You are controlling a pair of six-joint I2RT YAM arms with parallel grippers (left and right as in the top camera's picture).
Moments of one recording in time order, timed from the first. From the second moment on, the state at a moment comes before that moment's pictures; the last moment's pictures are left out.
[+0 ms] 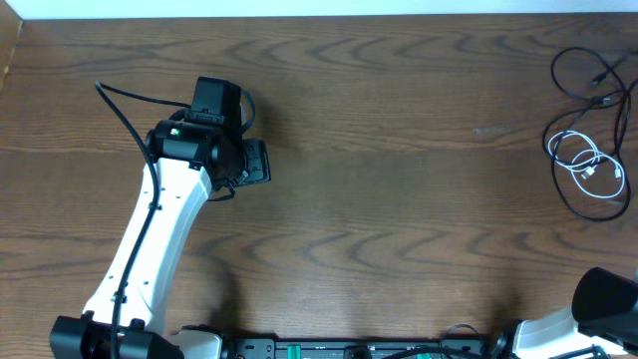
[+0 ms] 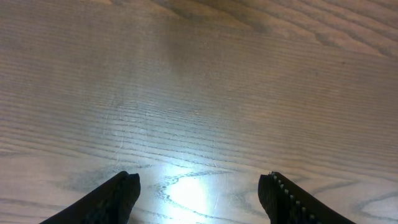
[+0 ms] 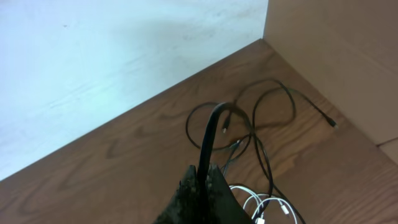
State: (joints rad) left arm -0.18 1.47 1.29 -1.10 0.05 -0.33; right arm -0.38 1.73 2.13 -1.01 0.03 0.20
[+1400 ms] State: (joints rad) left arm -0.18 1.47 1.29 -1.09 0.05 -0.36; right arm -0.54 2.17 2.23 -1.45 0.08 0.20
